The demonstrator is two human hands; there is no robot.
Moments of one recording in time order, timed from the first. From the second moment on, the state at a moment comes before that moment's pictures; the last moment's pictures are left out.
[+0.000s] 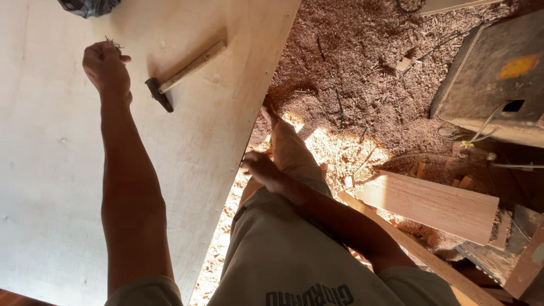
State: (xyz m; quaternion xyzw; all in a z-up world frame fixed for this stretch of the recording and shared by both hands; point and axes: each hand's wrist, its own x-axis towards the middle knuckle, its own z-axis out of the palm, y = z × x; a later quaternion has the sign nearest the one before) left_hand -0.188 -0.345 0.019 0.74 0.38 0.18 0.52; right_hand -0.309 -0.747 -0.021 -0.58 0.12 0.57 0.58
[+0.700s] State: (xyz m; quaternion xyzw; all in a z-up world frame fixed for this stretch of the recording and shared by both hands) left_hand -0.185 -0.325 -0.002 0.69 0.35 0.22 0.60; right_hand -0.148 -0.721 0.038 -0.80 -0.19 0.06 0.56
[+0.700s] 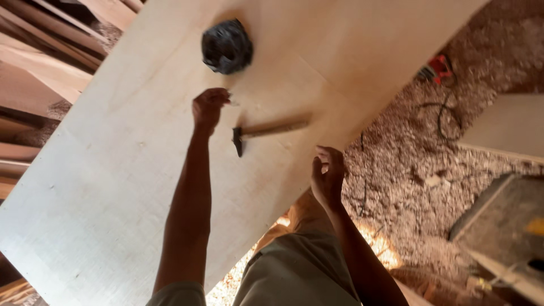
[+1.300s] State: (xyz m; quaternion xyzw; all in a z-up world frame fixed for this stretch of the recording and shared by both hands) left_hand -0.211 -0.298 0.012 0.63 0.43 0.21 0.62; right_hand -0.057 -0.551 0.056 -0.66 -0.72 0.18 0.15
